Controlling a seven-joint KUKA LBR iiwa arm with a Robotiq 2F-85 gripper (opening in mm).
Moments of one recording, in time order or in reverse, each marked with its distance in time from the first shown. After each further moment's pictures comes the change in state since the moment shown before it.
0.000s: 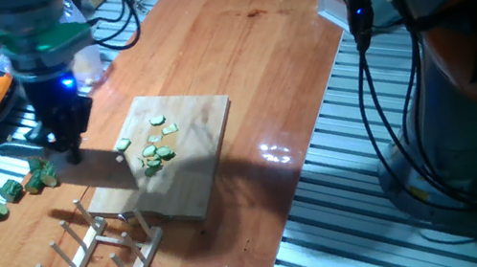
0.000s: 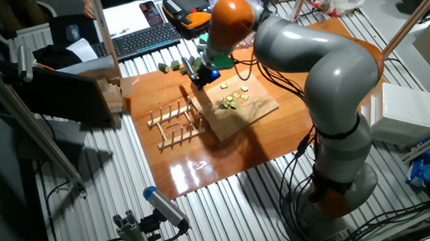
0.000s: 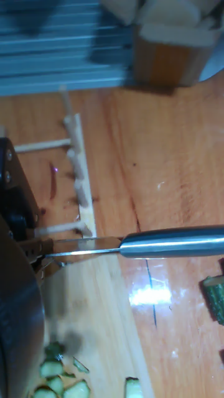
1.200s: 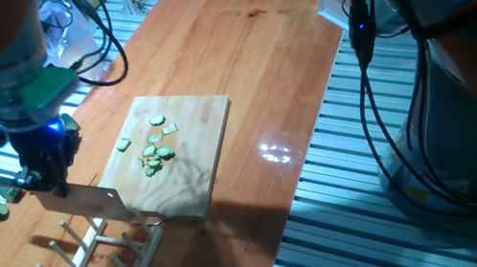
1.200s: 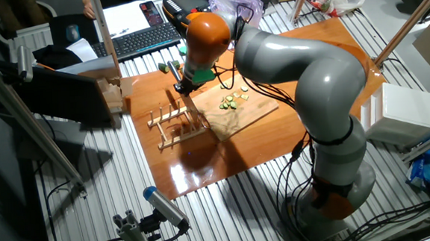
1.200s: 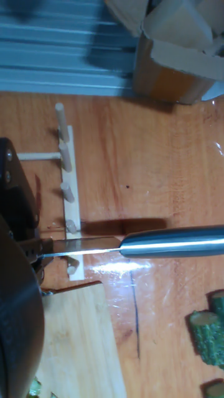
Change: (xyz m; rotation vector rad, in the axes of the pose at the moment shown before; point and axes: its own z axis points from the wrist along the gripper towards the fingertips) arm 0.000 0.033 0.035 0.080 -0.086 -0.112
